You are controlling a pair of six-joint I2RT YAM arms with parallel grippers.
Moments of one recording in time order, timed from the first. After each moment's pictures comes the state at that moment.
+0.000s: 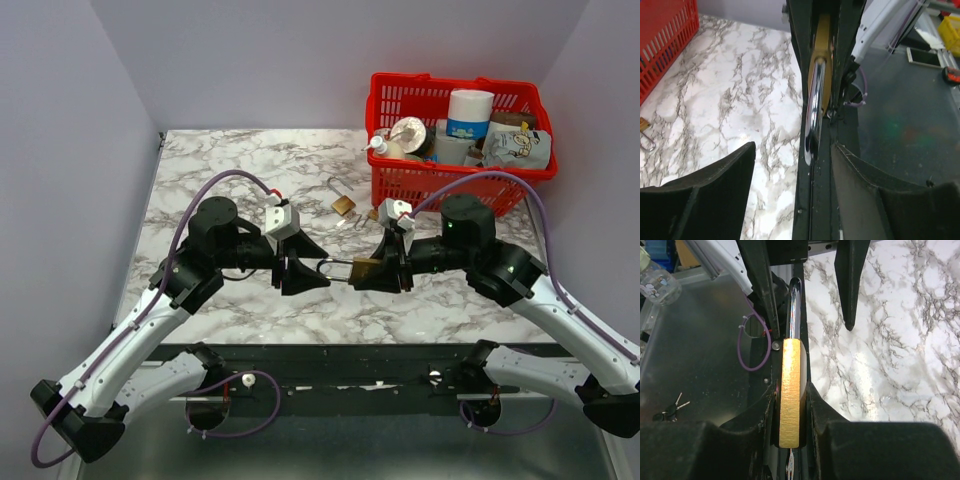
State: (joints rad) left arm -0.64 0.88 0.98 -0.30 0.90 -0.04; right arm 0.80 0.97 1.11 -0.46 -0.76 -0.04
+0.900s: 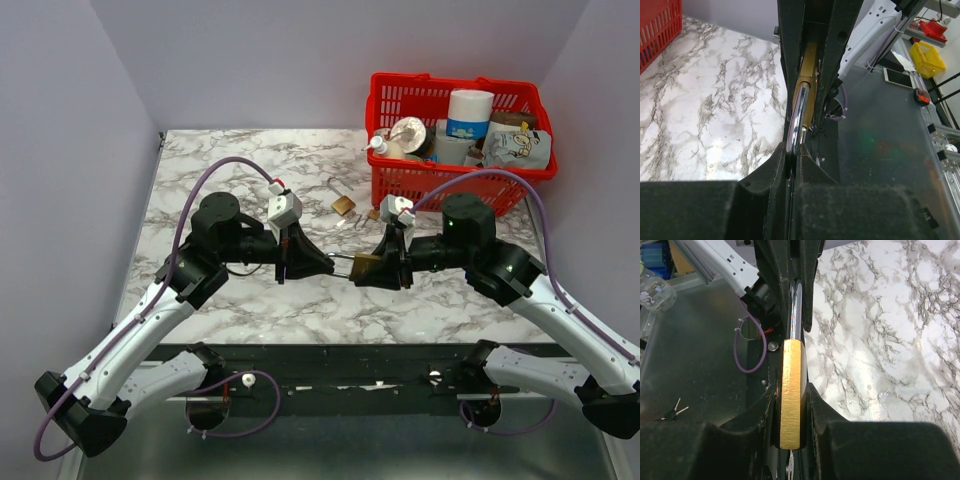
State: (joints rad) left arm -0.65 0.92 0.98 -0.19 0.93 -0.22; right arm 0.78 0.97 1.09 -0.43 -0.74 -0.02
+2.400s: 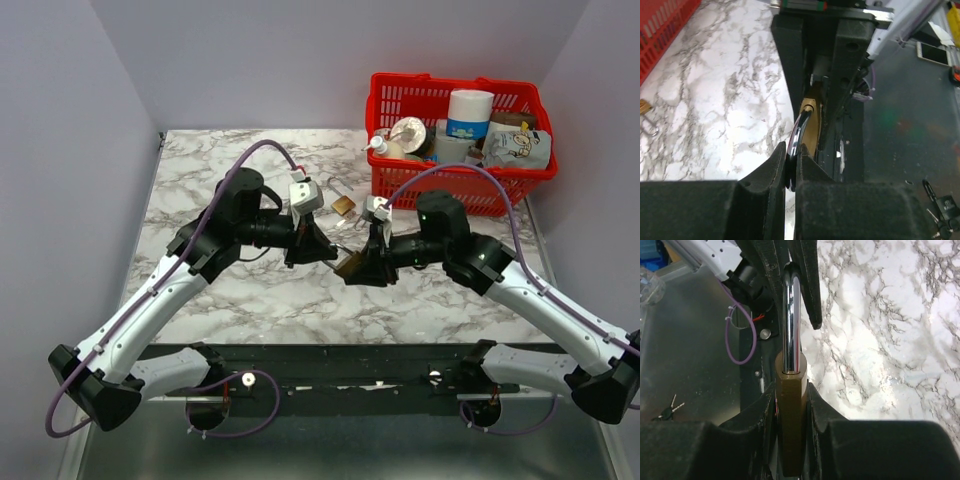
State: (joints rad) left arm -0.65 1.09 1.19 -0.46 0.87 0.01; right arm 0.77 1.08 1.05 -0.41 -0.75 -0.03
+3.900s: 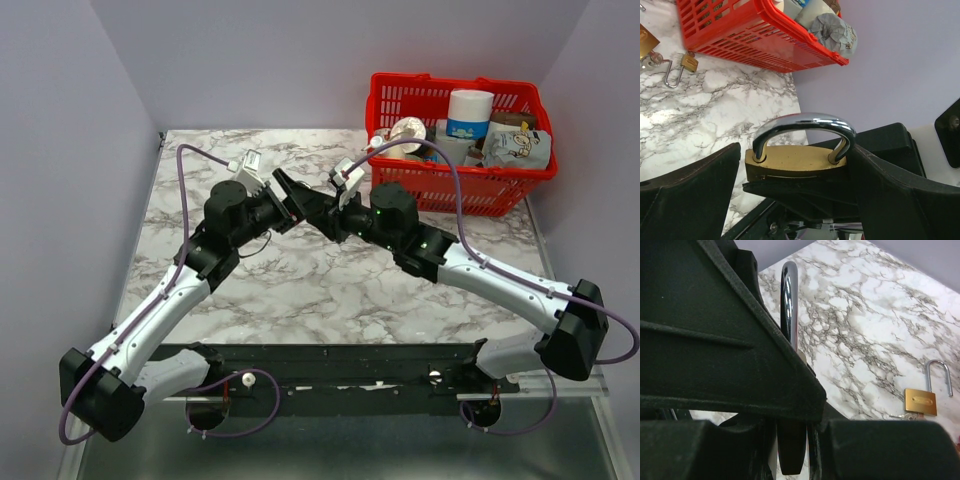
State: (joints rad) left arm -0.52 1.05 0.93 -0.02 0.30 -1.04; right arm 0.91 1.36 1.13 0.06 -0.06 0.05
